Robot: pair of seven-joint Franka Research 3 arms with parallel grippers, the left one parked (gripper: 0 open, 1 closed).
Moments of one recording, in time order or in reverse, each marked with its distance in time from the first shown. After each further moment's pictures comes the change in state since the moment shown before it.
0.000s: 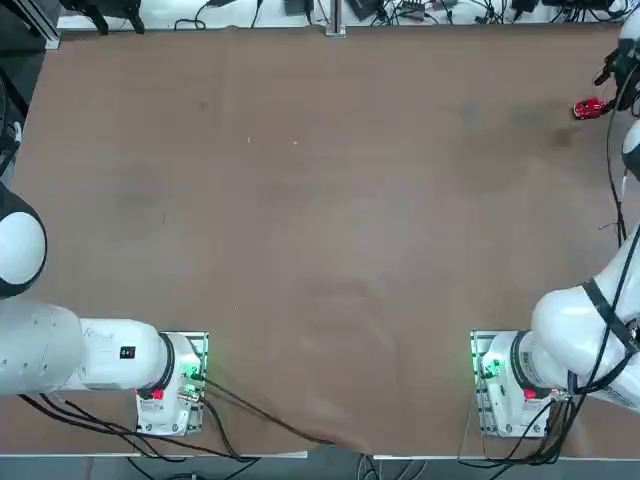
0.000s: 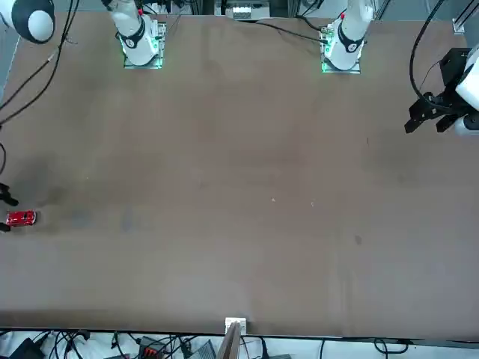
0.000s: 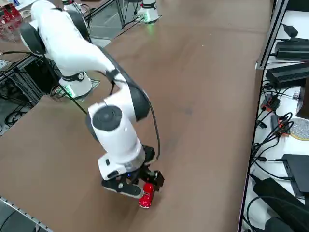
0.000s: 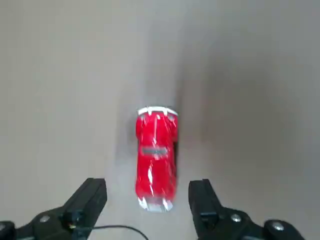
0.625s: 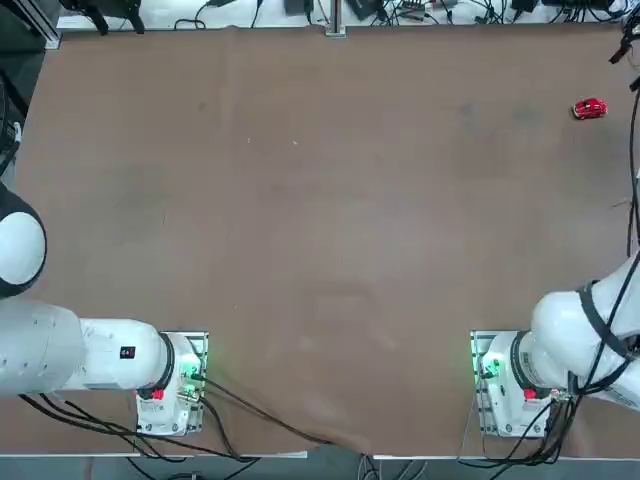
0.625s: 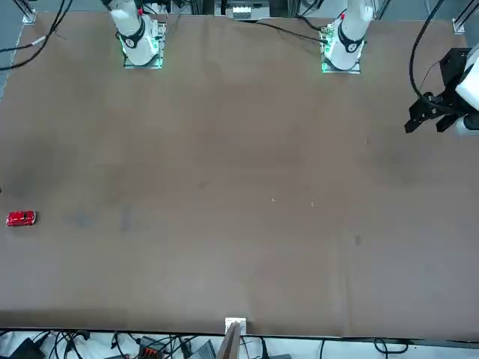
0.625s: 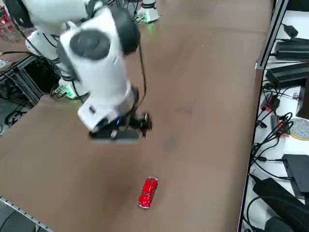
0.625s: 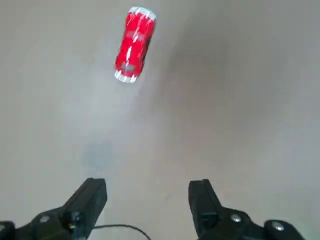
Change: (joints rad) arm 0.065 -0.282 0.016 -0.015 -0.005 -0.529 -0.208
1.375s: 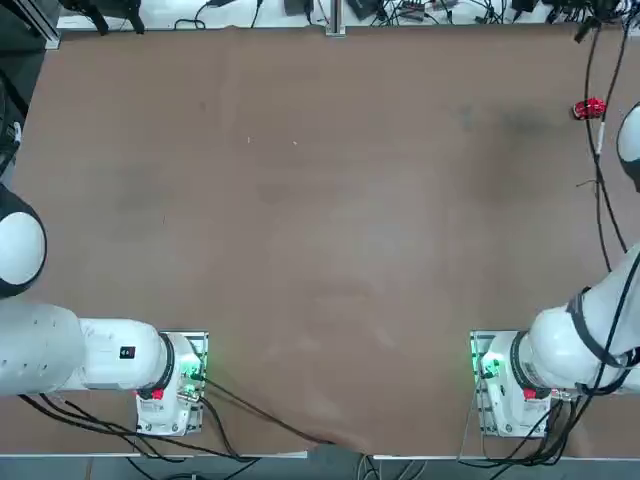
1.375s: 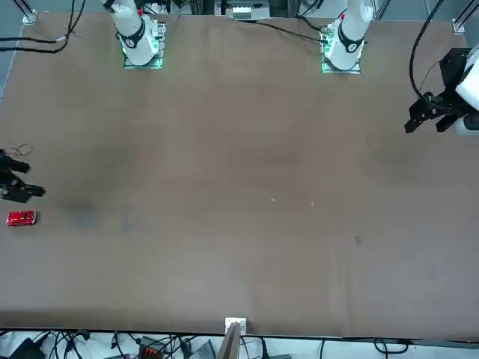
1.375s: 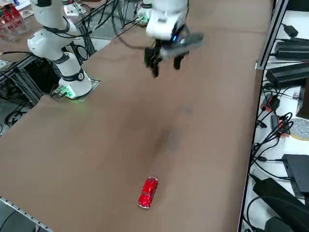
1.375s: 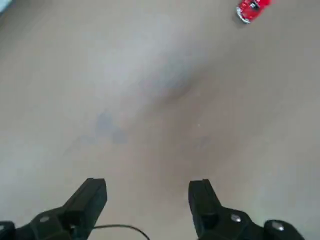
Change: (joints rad) arm 0.348 -0.150 0.005 -0.006 -0.045 -0.095 -0.126
